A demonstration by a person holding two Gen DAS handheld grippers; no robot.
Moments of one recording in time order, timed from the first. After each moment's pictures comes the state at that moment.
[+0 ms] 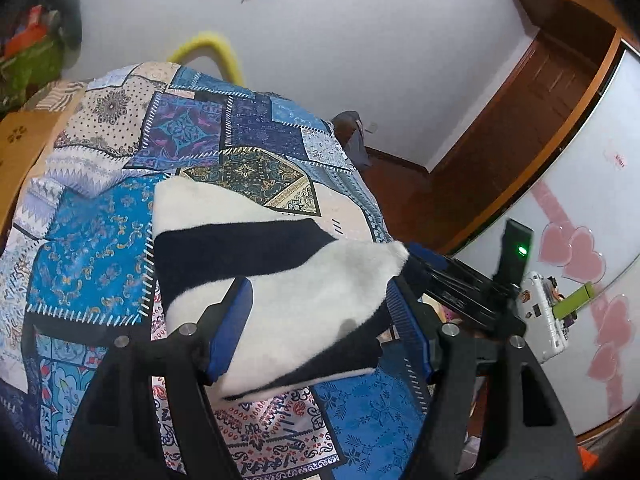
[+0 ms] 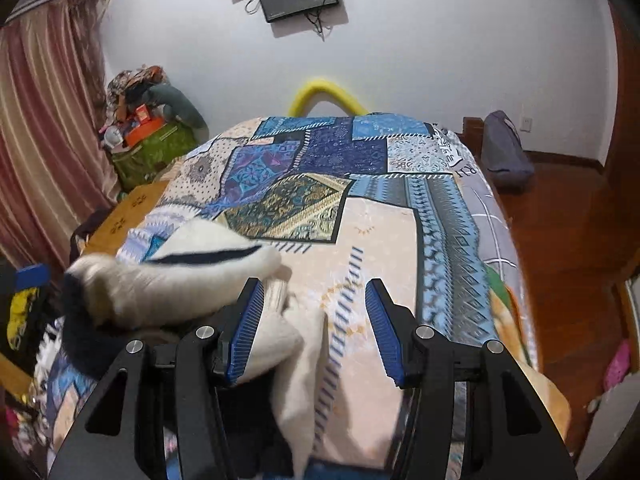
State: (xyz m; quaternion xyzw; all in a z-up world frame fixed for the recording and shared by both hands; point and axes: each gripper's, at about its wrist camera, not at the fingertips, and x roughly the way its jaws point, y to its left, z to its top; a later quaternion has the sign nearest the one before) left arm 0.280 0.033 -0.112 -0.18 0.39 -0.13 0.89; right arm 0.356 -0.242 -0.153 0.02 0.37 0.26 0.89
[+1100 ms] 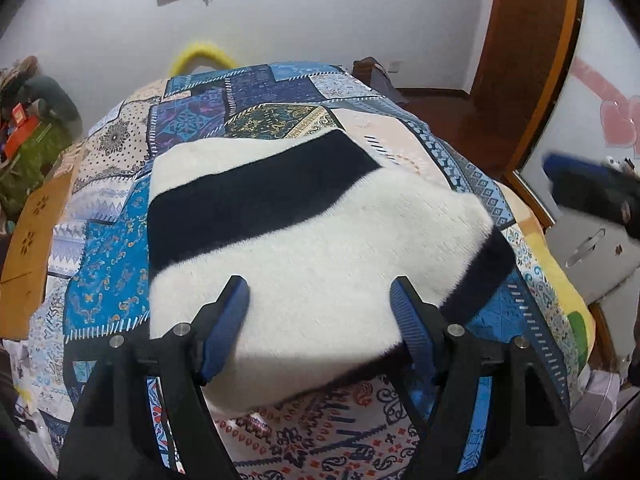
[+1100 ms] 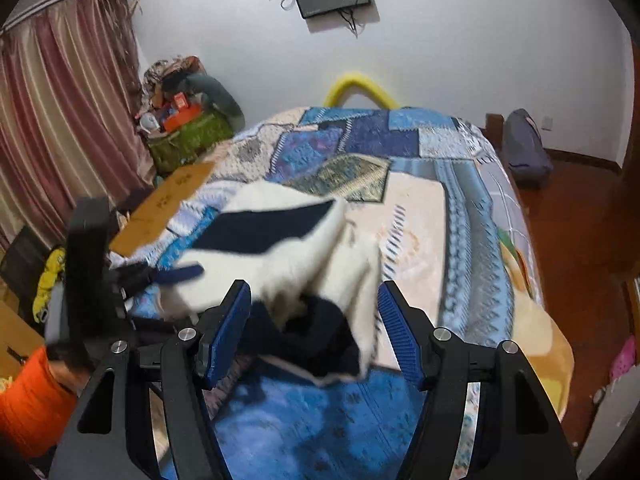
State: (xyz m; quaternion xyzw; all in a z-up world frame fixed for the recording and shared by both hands) left arm 0.277 -0.036 -0.202 0.03 0.43 -0.07 0.90; right arm 0.281 -0.241 -0.127 0.02 0.37 0.31 0.87
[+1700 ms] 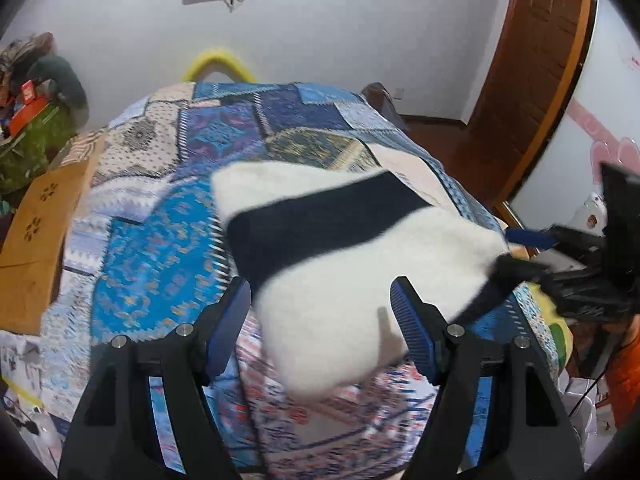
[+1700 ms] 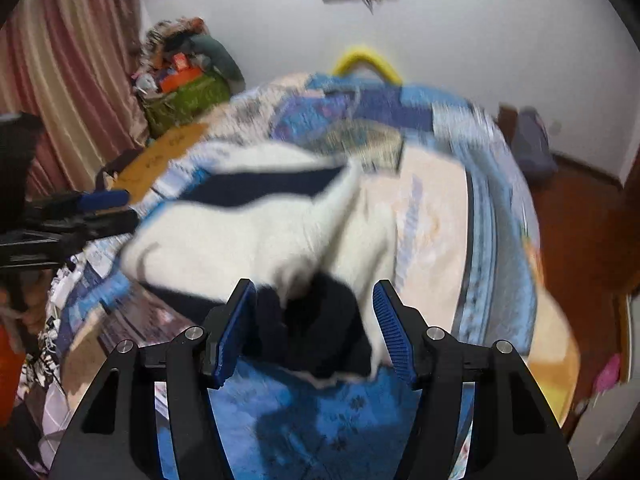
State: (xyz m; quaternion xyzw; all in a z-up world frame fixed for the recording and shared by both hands) left arm 0.269 0.051 -0.160 -0.02 0.41 -0.08 0.91; right arm 0.285 -0.209 -0.148 -0.04 0.39 0.32 0.86
